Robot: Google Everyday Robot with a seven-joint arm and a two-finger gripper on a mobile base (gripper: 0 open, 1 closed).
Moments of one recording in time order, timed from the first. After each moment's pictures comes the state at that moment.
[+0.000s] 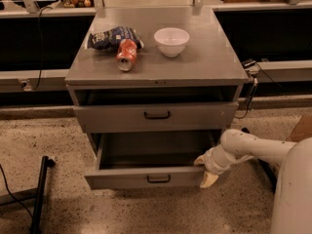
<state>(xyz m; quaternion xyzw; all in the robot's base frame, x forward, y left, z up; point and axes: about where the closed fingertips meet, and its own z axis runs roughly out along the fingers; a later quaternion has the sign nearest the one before) 0.569 -0.198 0.414 -0.75 0.63 0.08 0.19</state>
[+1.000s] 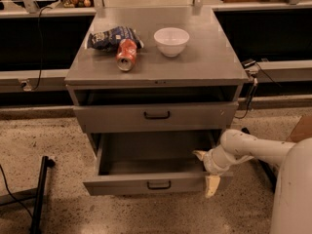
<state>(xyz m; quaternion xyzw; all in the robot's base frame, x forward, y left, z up) 0.561 -0.194 0.410 -0.75 0.62 0.09 0.18</state>
